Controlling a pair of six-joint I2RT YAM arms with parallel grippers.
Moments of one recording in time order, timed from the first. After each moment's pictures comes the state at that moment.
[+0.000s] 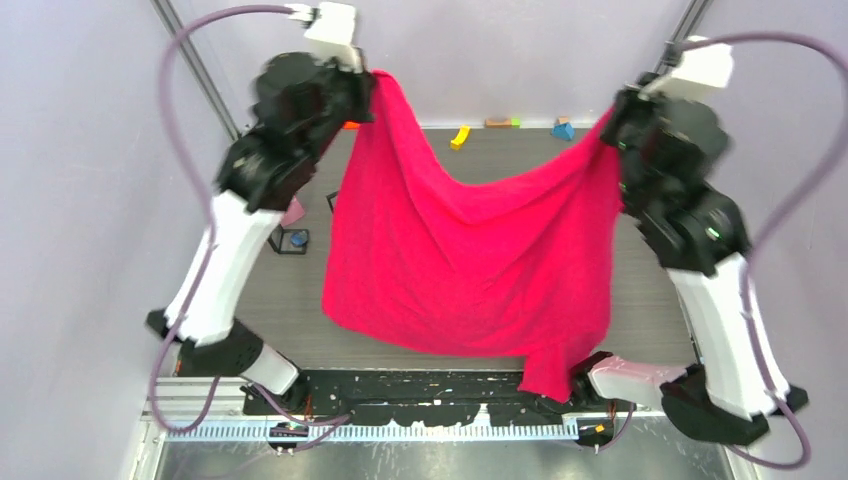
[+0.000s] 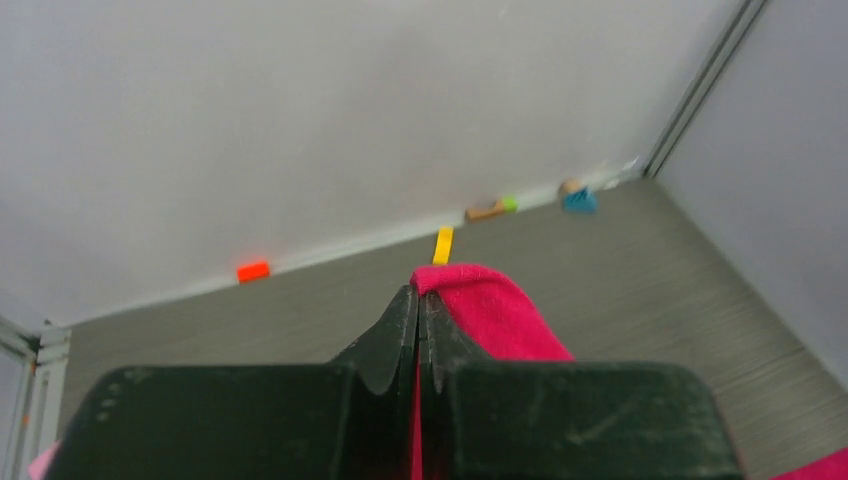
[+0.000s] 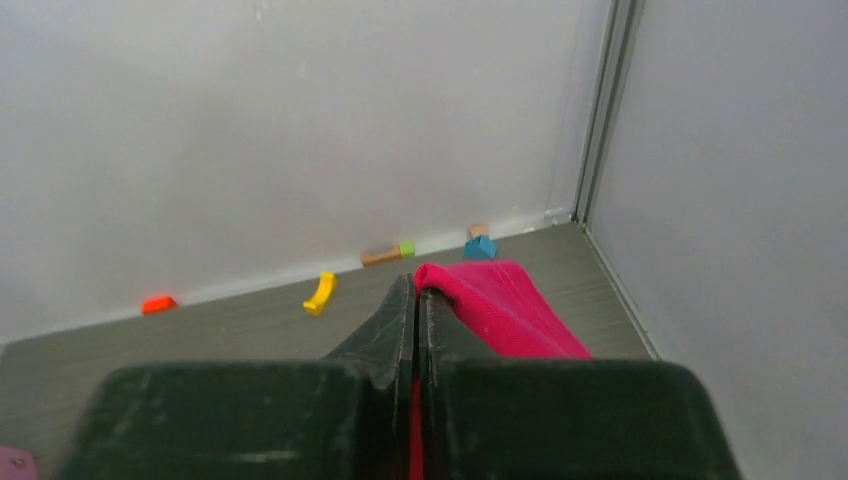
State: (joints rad) left arm -0.63 1.44 2.17 -0.66 -0.27 -0.05; right arm 0.50 1.13 1.86 -0.64 0.71 0.11
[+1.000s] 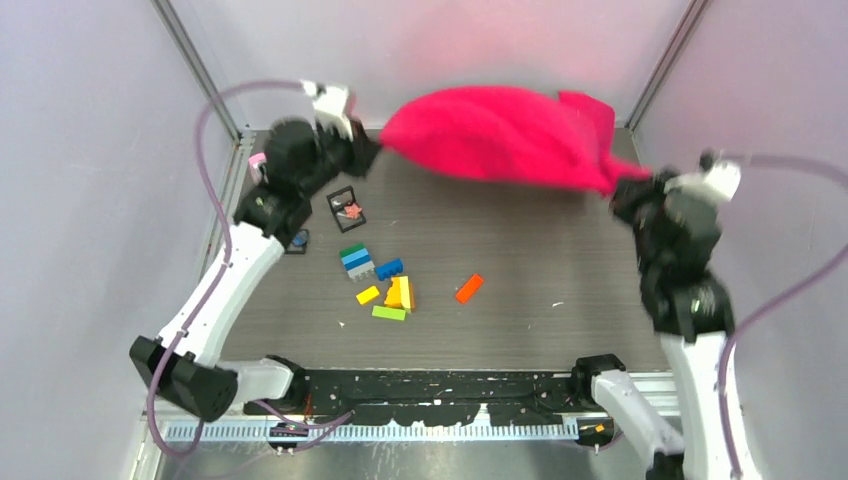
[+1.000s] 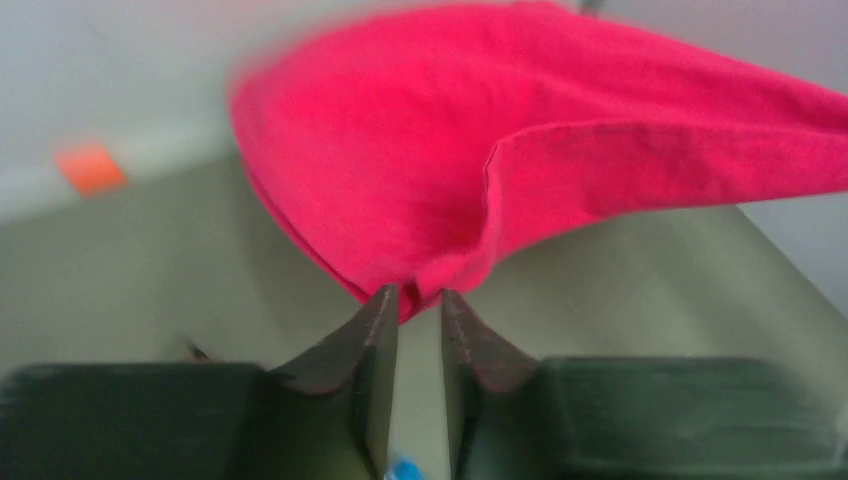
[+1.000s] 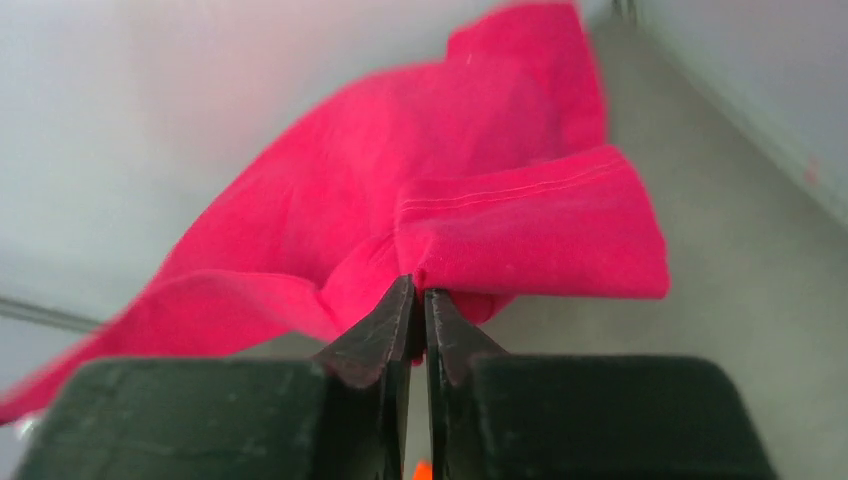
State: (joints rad) left arm -0.42 1.29 1.47 -0.24 0.16 -0.12; right arm 0.12 0.84 1.29 -0.54 0.34 0.51
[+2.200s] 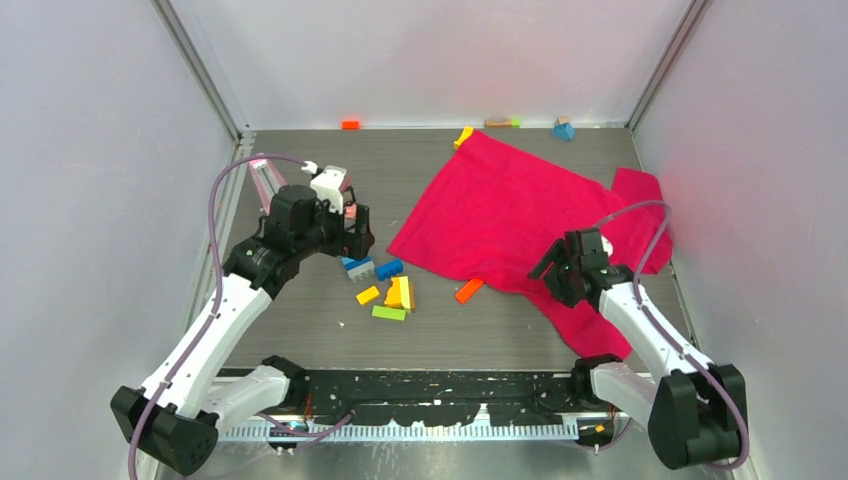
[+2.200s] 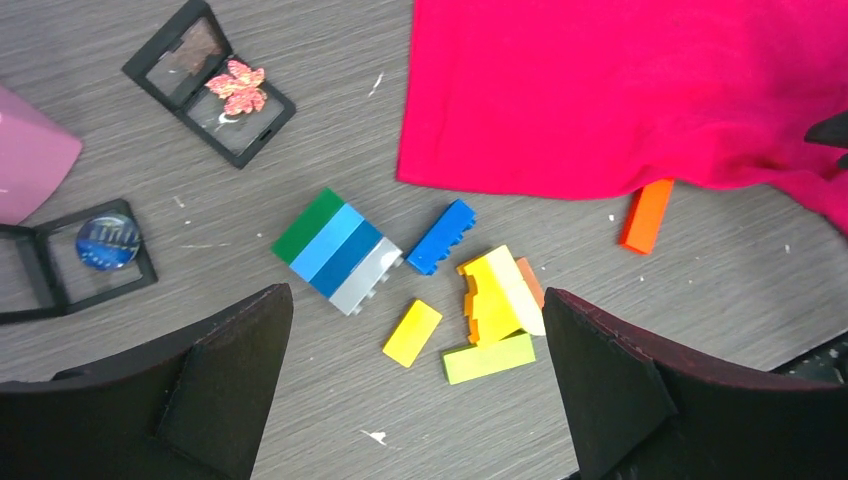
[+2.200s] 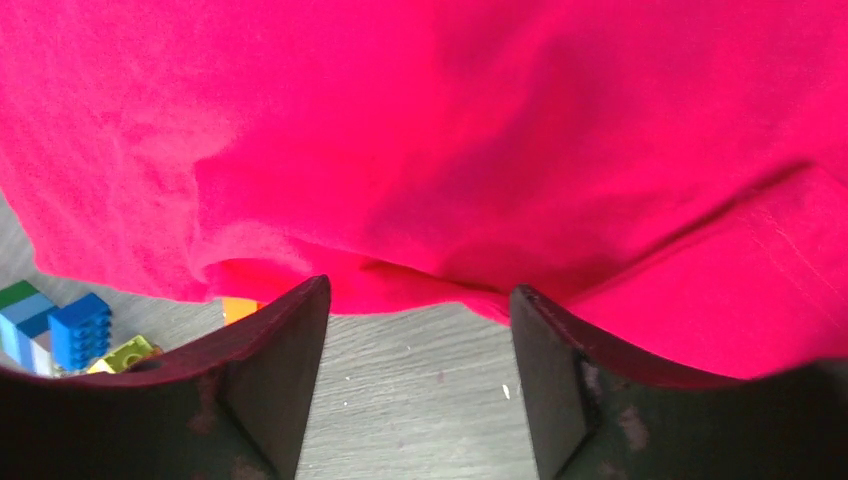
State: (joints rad) left arm -0.43 1.00 1.04 -0.61 0.08 -0.14; right arm 0.15 1.00 0.57 -0.56 0.01 0.84
